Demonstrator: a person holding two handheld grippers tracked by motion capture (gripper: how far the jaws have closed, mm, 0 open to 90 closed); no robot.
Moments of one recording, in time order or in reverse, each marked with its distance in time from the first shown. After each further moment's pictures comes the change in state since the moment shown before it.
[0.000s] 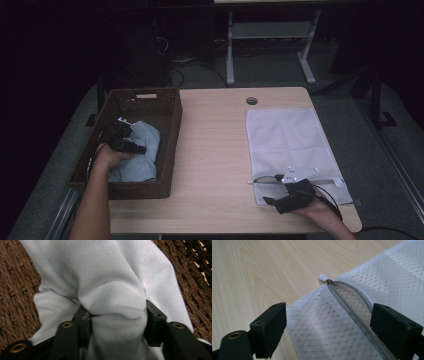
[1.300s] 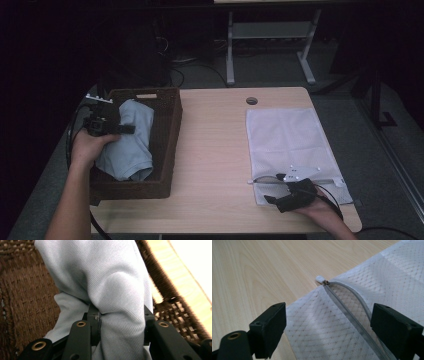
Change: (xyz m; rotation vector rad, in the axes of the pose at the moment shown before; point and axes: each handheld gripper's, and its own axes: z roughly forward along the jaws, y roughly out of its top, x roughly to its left) left arm -0.013 0.026 -0.110 -0.207 -0.115 -0.090; right arm -0.003 -0.001 -0.002 -0.016 -0.005 0.017
